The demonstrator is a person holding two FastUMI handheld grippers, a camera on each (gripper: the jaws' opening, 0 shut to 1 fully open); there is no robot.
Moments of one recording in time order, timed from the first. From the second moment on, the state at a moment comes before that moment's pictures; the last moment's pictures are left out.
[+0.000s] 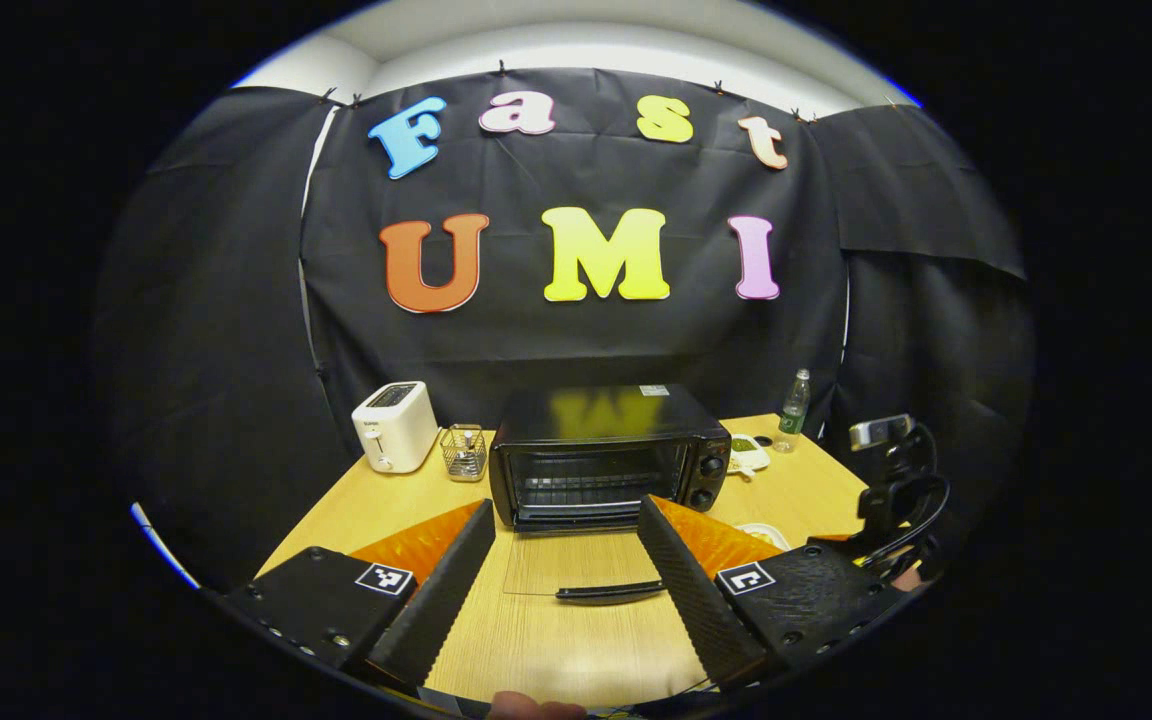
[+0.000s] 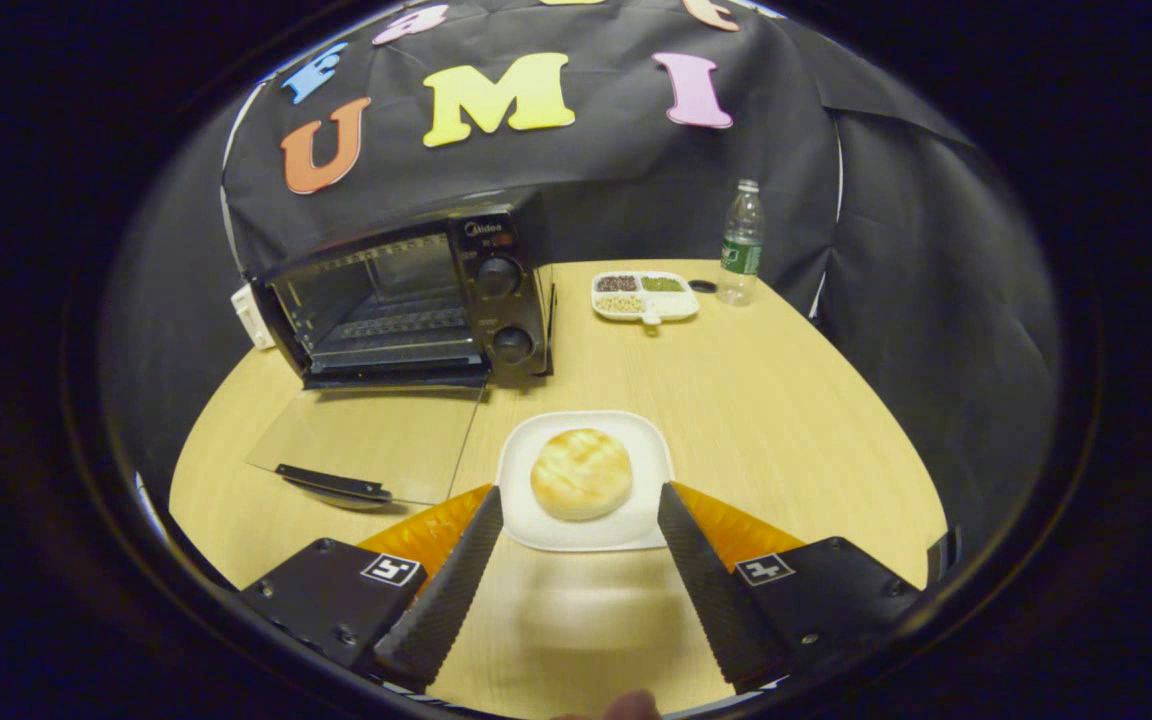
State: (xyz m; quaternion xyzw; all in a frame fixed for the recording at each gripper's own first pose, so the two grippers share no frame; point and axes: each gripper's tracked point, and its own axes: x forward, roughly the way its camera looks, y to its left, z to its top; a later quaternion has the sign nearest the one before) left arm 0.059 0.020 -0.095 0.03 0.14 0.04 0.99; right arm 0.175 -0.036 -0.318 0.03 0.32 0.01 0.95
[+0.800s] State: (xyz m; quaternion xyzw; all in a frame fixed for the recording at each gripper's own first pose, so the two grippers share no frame) left arm 0.102 0.023 -0.110 -0.01 0.17 0.11 0.98; right arm 0.205 -0.038 -0.364 0.00 0.37 0.04 0.93
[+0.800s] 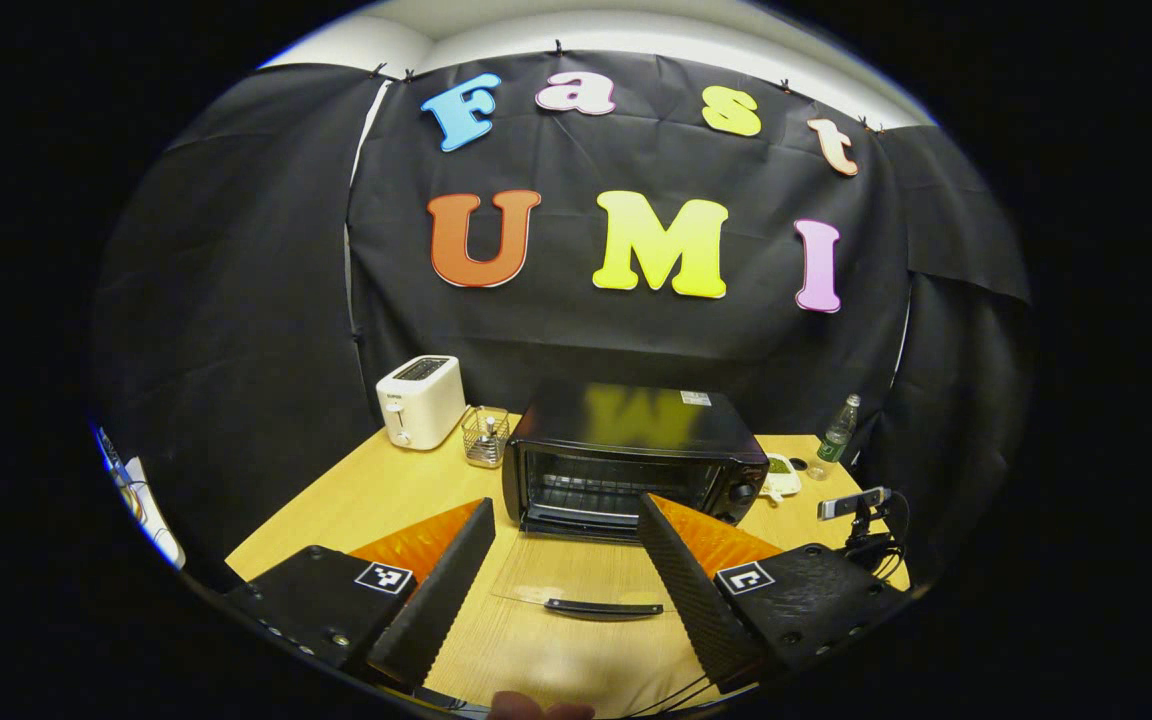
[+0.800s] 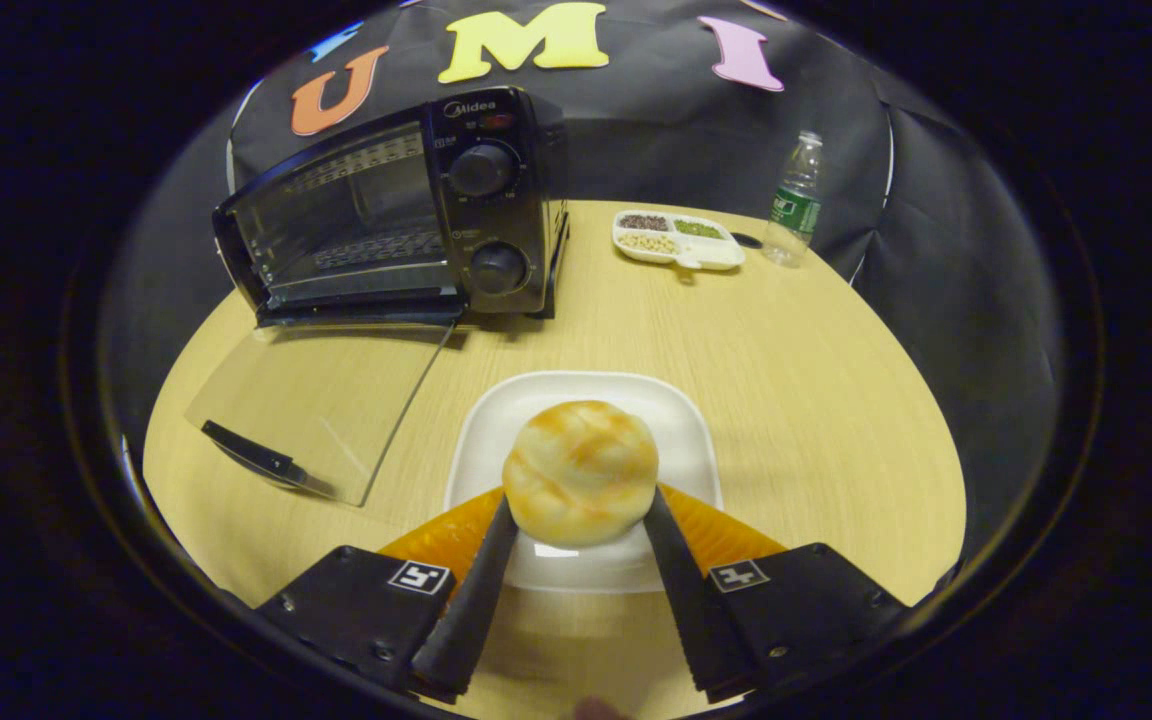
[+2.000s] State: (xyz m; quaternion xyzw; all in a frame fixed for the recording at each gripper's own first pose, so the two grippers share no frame) left arm 0.013 0.170 -0.133 0.01 0.20 0.06 0.98; right arm 0.278 0.166 -0.258 0.21 0.22 0.01 0.95
